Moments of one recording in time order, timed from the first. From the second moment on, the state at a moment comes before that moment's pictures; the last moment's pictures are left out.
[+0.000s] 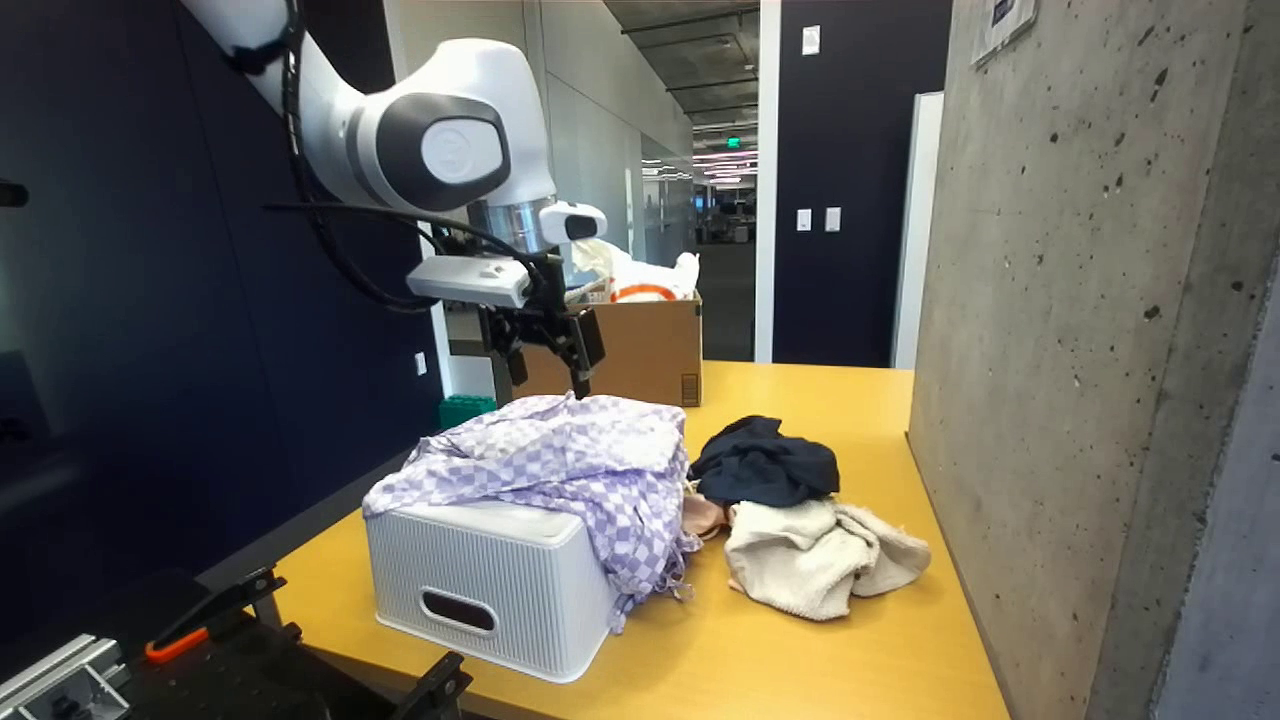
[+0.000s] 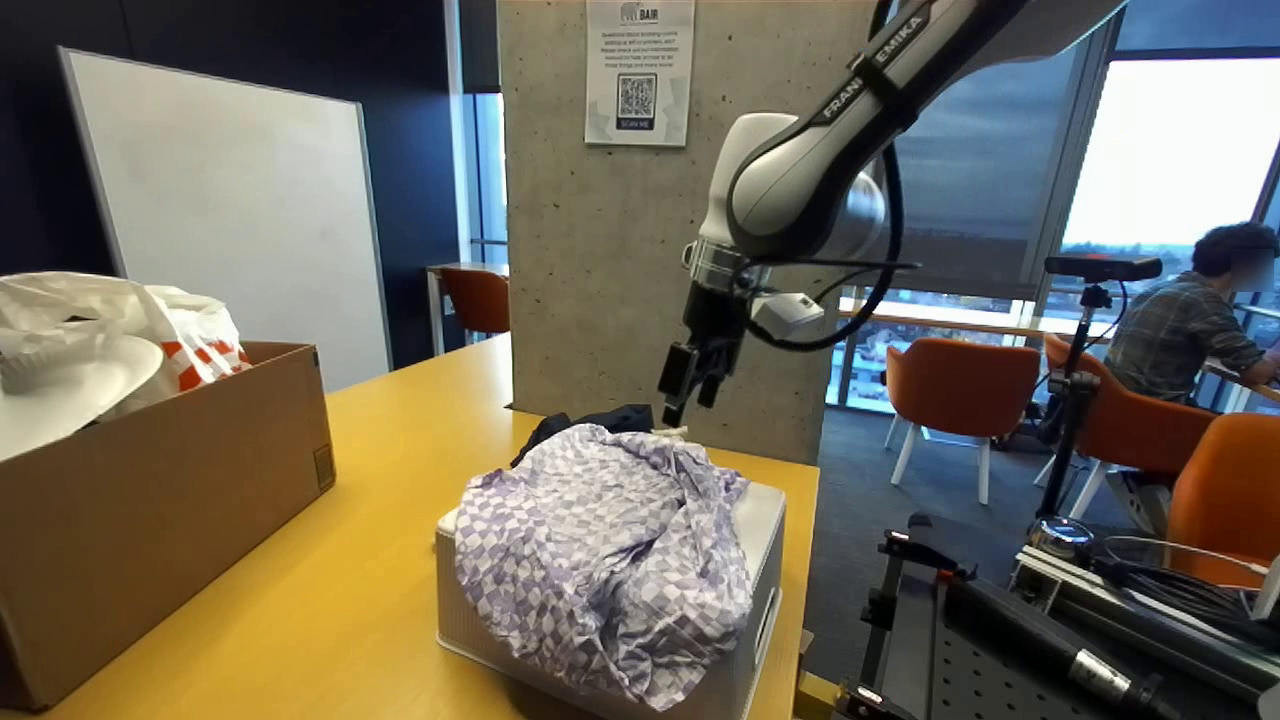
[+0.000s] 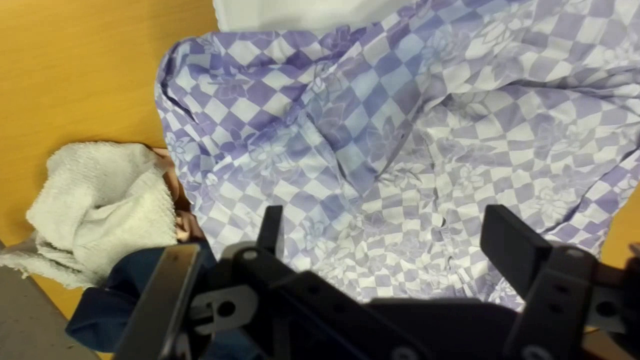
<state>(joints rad) -0.02 0.29 -0.03 -2.17 0.11 2.65 -0.16</state>
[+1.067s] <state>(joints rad) -0.08 0.55 0.01 -1.89 0.11 2.39 -0.15</state>
